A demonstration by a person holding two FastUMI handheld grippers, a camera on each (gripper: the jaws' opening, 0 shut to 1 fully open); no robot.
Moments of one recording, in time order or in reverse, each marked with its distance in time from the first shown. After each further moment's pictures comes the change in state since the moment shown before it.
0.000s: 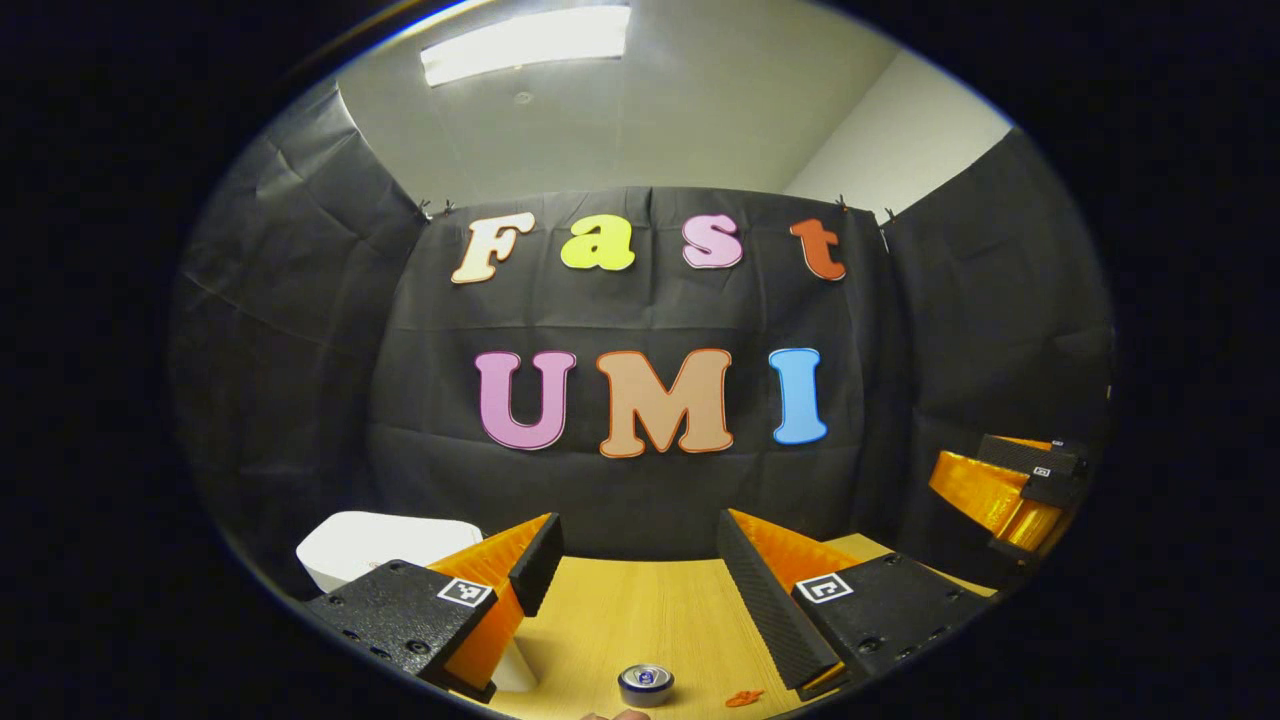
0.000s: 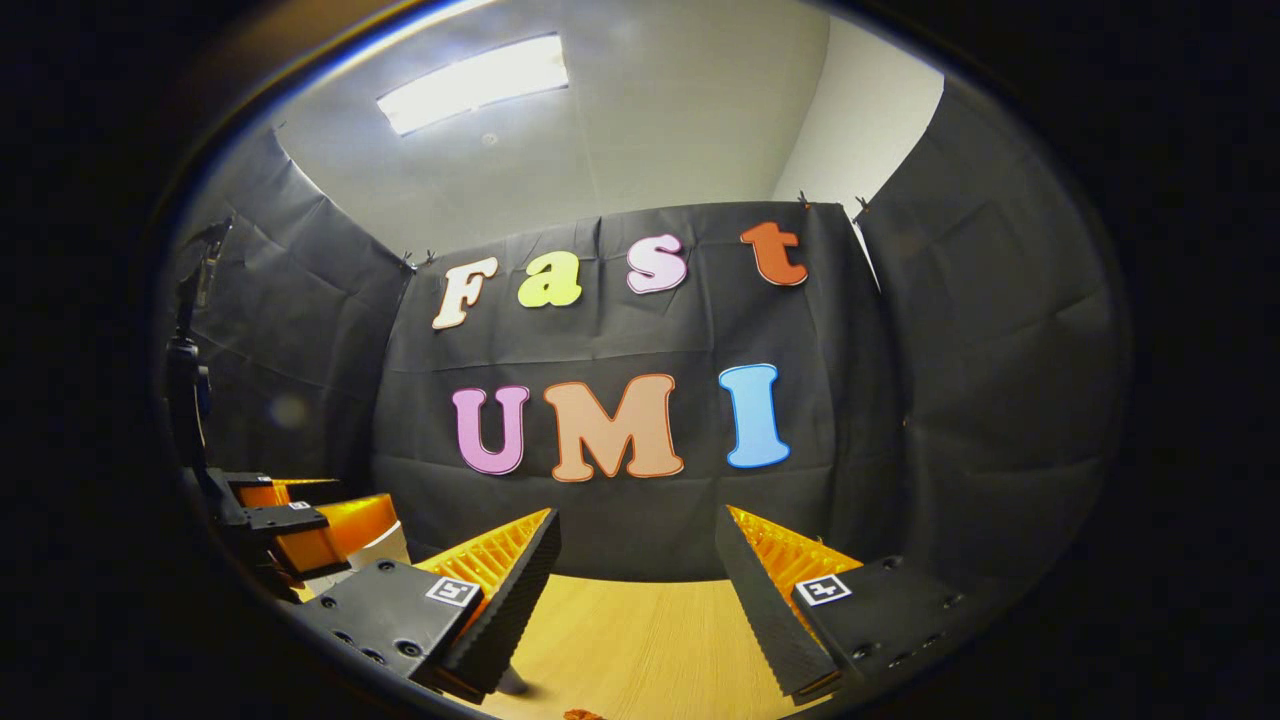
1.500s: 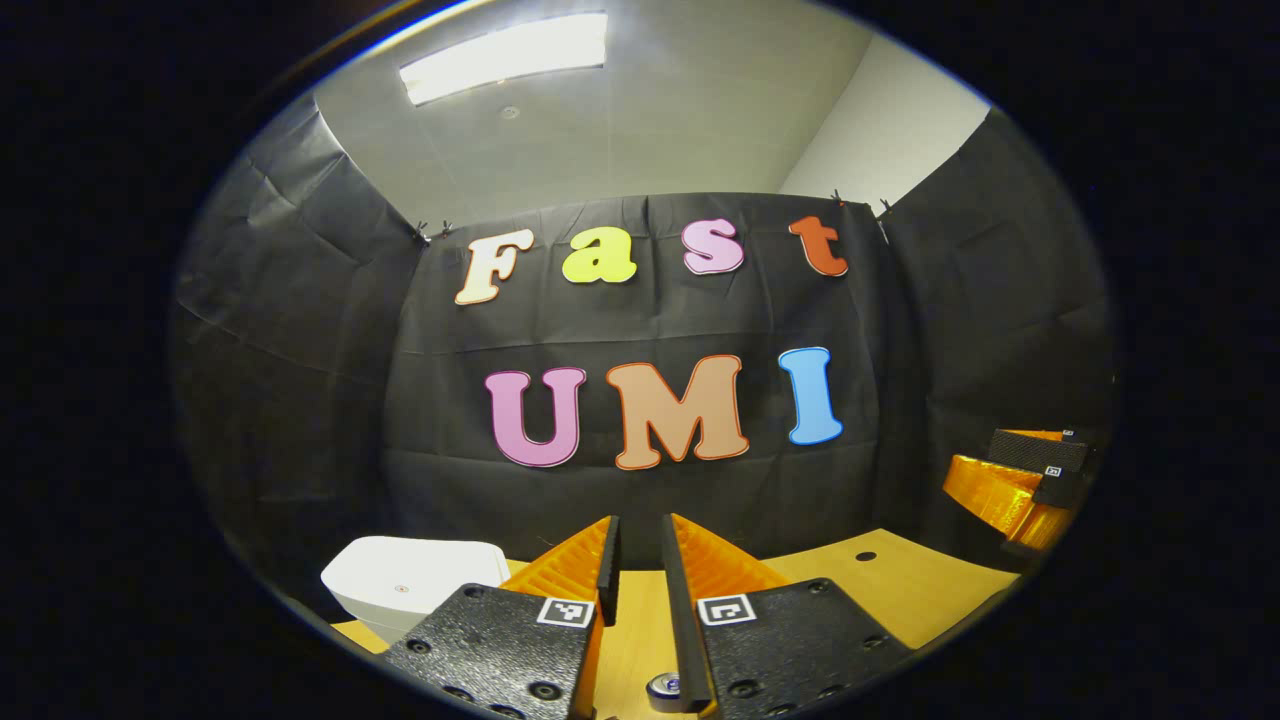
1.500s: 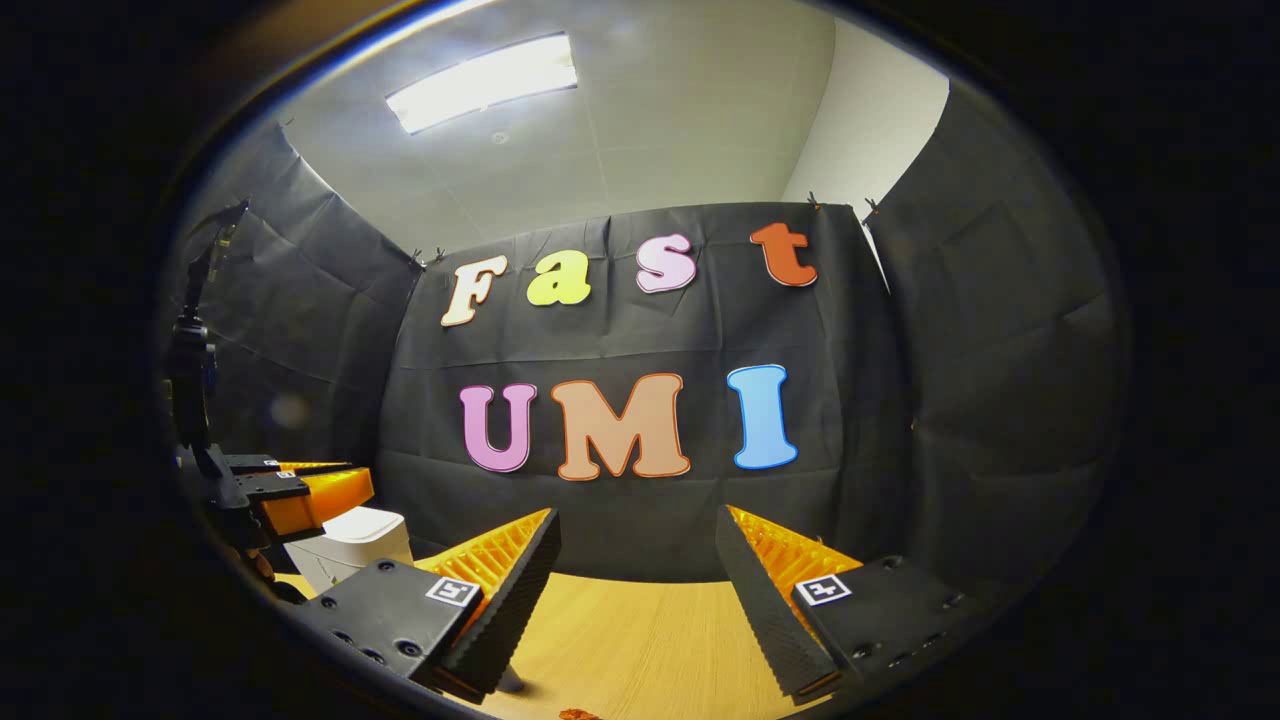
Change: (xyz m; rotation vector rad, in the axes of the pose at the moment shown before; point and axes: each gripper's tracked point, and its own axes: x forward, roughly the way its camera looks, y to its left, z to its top) left arm 0.004 0.018 0.005 0.081 -0.001 0.048; right arm 0.001 0.007 -0.003 -0.014 -0.002 0.026
